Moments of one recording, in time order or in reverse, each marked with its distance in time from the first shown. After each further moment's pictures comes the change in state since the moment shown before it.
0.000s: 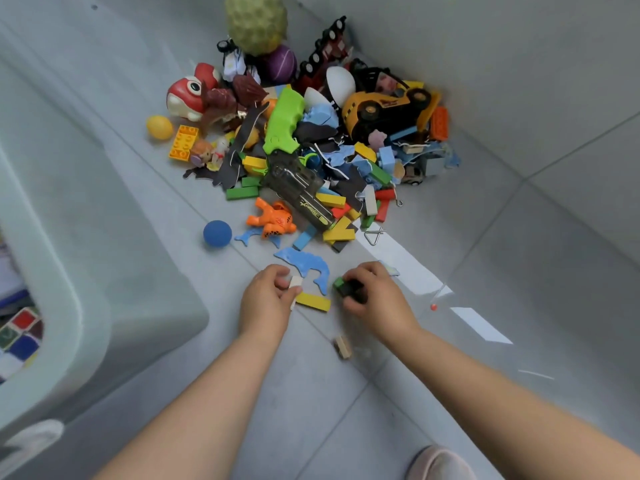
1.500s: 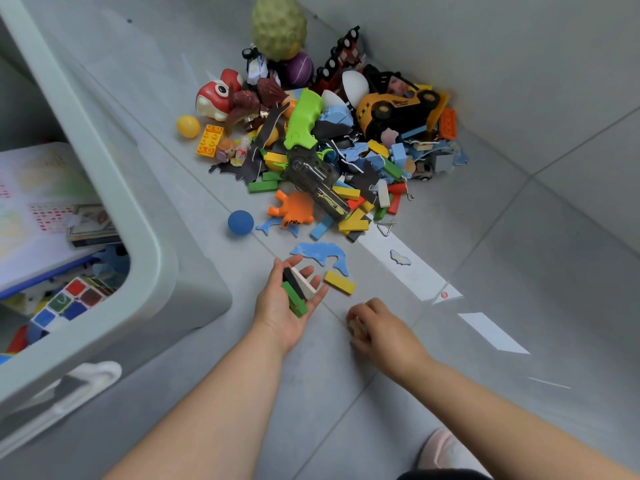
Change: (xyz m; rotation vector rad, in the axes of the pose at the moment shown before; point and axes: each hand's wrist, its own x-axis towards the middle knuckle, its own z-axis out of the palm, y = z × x) left_hand -0.029 0.017 -0.019 -1.328 -0.161 -0.641; right_hand -0.058 0.000 0.026 -0.224 -0.225 -0.035
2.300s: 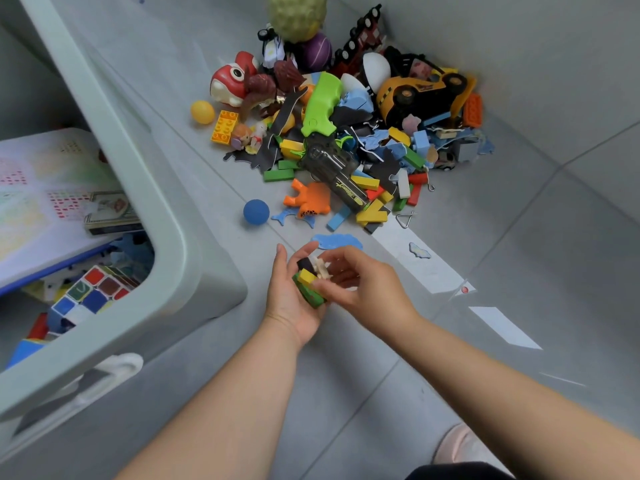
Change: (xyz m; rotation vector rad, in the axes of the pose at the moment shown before) left_hand 0.002 0.003 -0.011 -0.008 -0.146 -0.007; right_hand 0.028 -0.068 -0.029 0.562 0.235 -0.148
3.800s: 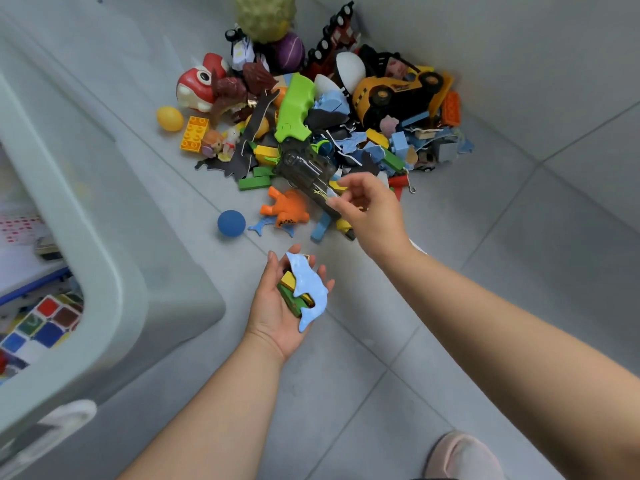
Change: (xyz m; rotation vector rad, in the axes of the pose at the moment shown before) left_hand -0.001 0.002 0.016 -0.058 -0.073 -0.045; right_hand 0.084 0.002 -0.045 0.180 0.288 -0.044
